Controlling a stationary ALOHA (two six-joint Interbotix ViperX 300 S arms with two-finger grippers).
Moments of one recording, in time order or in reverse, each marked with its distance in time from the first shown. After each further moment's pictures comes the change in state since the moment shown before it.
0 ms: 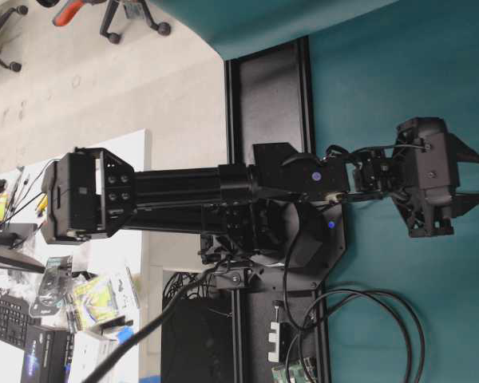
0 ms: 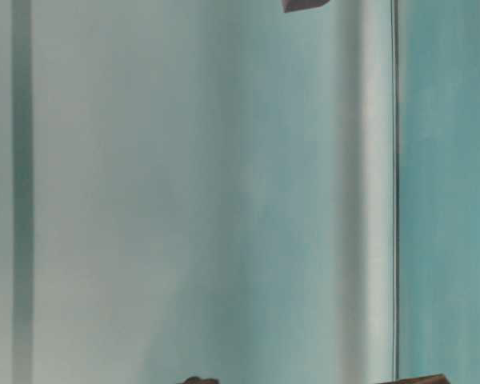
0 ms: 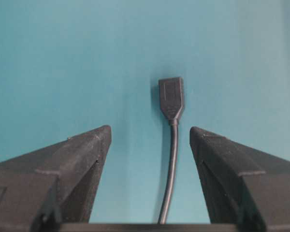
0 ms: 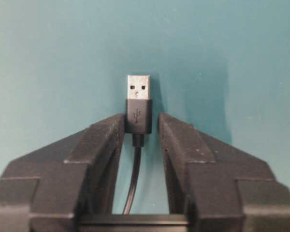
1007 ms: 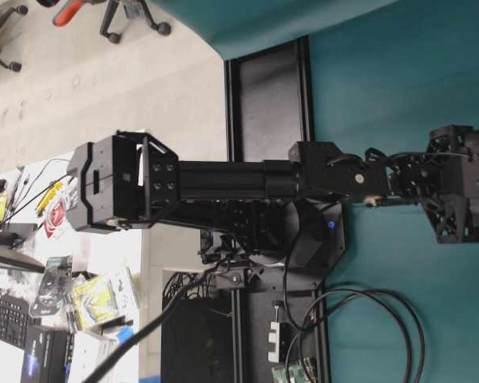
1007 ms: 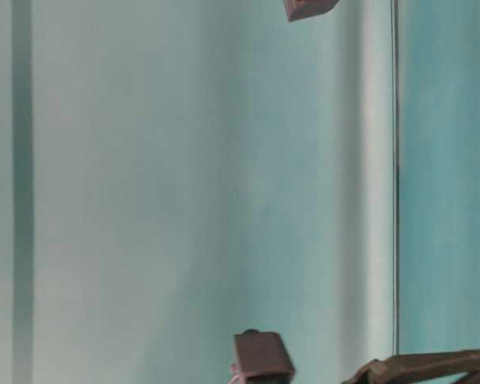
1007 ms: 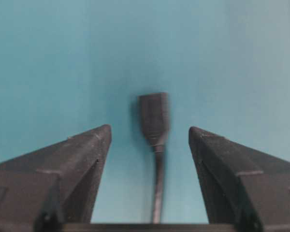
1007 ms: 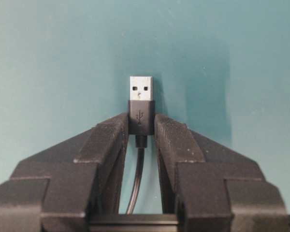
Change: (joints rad) left arm -0.049 0.216 -0.078 0.000 -0.052 0.003; right arm 0.002 0.005 -0.038 0.000 0.112 -0.002
